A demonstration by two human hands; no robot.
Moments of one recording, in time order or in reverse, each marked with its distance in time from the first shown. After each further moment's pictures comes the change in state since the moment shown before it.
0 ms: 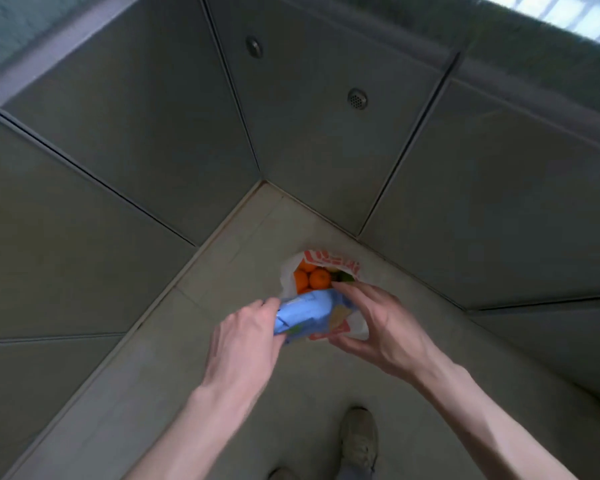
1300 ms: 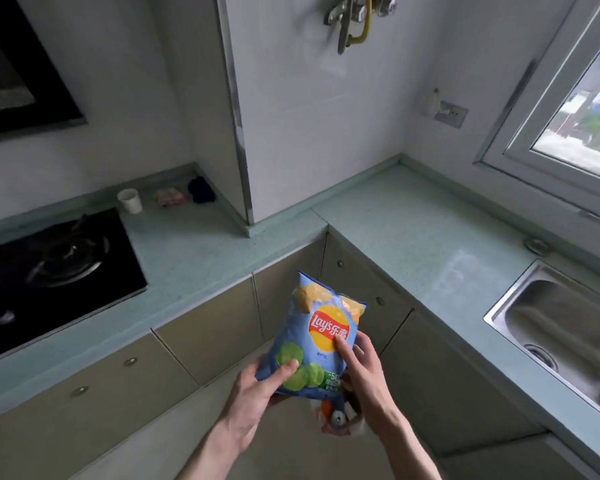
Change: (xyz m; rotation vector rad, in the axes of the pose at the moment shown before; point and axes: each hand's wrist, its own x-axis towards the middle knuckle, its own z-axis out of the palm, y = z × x) left_hand -0.266 0.019 -0.365 -1.707 0.174 -0.279; right_hand -0.080 -0.420 -0.263 1.158 0.067 0.292
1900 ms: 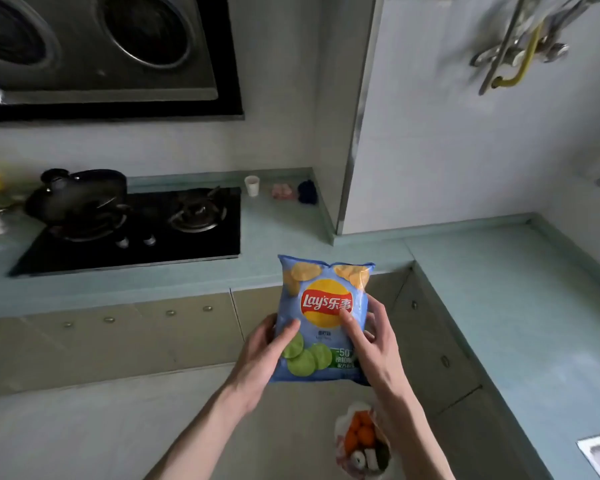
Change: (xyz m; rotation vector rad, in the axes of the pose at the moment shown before) left_hand -0.047 0.048 0.023 -0.071 0.407 0.251; right_hand 0.018 -0.075 0.043 -0.261 -0.434 -0.236
